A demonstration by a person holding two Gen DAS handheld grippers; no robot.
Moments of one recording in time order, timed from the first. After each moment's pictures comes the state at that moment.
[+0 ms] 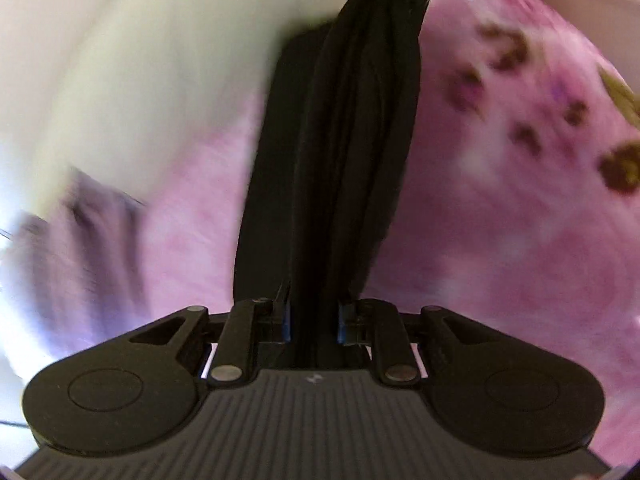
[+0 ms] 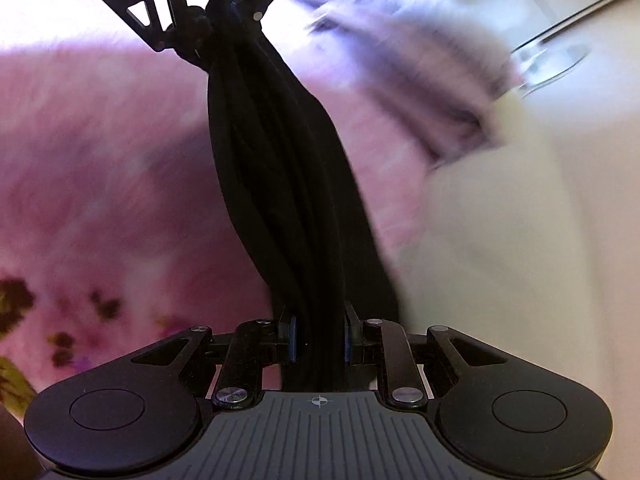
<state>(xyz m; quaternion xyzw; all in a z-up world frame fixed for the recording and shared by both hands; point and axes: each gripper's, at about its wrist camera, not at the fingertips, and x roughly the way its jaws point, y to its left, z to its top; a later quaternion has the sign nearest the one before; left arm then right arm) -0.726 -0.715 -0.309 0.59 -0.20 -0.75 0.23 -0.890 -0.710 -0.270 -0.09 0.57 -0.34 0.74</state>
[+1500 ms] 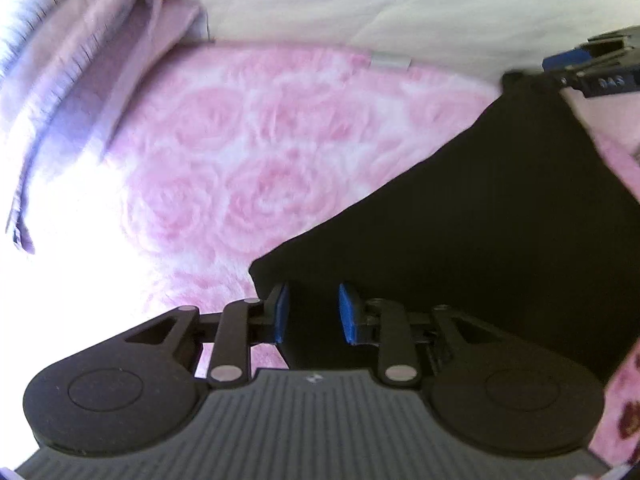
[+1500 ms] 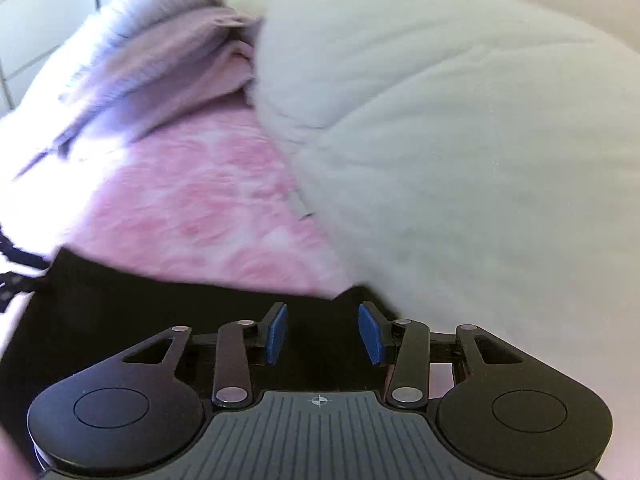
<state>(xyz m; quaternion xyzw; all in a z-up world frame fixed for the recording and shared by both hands) -0.698 -0.904 -0.312 0.50 0.17 -0.76 0.38 -0.973 -0.882 -0.275 0.29 0.32 -0.60 0.67</state>
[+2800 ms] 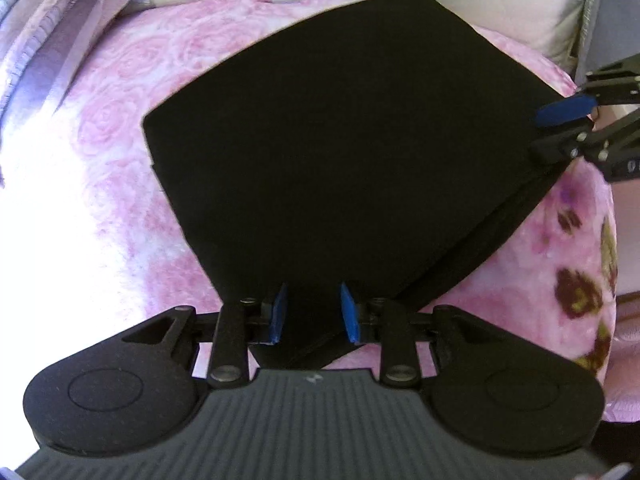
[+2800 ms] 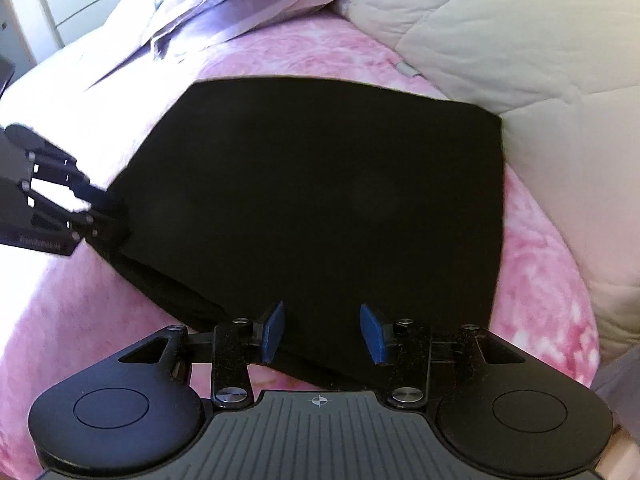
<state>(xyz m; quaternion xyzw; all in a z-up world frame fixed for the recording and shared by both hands) -0.681 -0.765 -0.304 0.53 0.17 -0.76 0.34 -0.899 -0.693 -0.295 0.33 0.35 -0.53 0.70</state>
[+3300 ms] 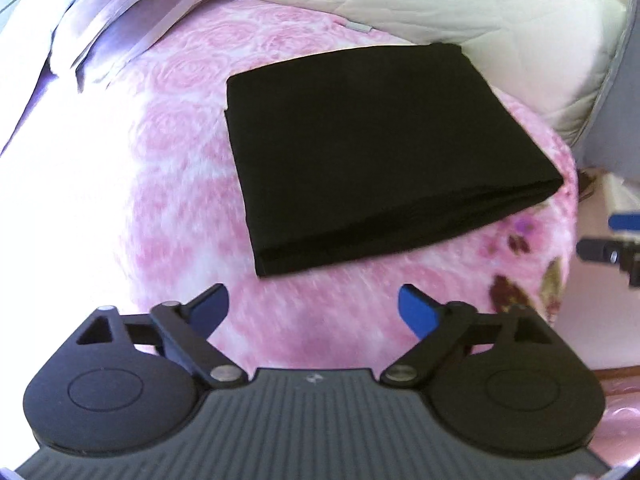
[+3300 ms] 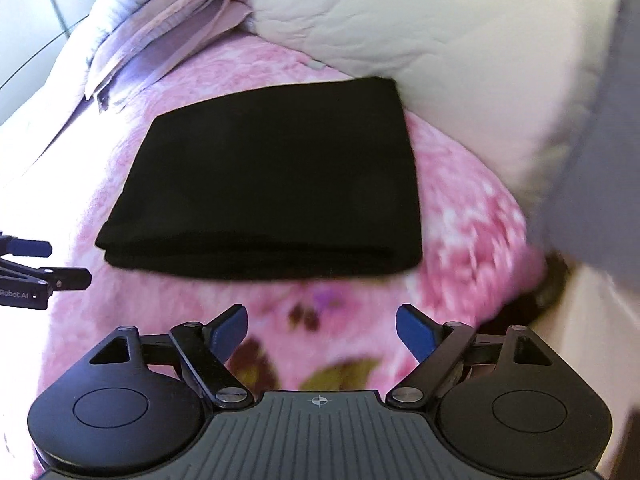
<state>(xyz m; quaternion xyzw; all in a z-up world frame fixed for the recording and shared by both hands) -0.645 -0.686 -0.256 0.44 0.28 -0.74 0.43 -0.885 -0.588 -0.246 0.40 0.29 -0.63 0.60</state>
